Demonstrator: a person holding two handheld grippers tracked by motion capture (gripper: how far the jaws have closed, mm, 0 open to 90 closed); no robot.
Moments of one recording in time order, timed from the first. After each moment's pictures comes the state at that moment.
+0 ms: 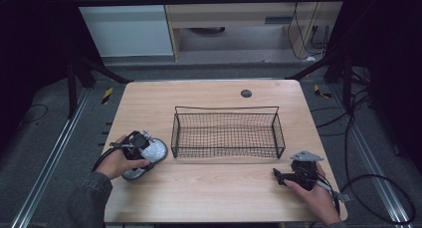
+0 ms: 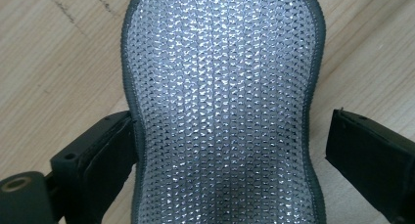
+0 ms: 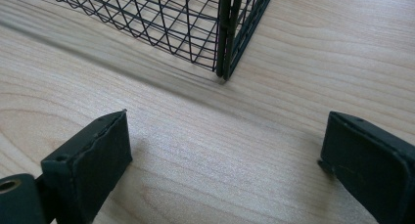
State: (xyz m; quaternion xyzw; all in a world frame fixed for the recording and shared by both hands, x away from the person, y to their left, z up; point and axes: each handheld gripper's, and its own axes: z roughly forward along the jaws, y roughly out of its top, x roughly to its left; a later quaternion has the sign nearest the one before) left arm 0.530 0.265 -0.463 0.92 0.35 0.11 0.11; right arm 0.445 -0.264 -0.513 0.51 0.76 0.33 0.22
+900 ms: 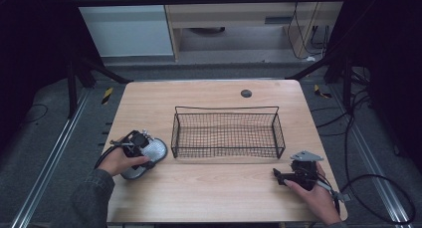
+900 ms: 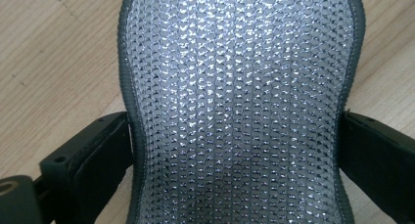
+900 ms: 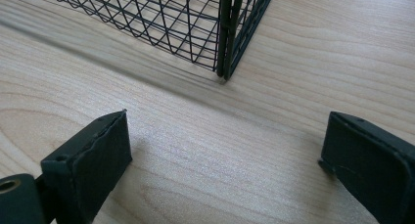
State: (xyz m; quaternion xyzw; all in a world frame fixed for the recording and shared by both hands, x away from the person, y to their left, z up) left arm 0.544 0.273 -0.477 0.92 0.38 0.08 0.11; right arm 0.445 -0.264 -0.513 0.50 0.77 0.33 0.22
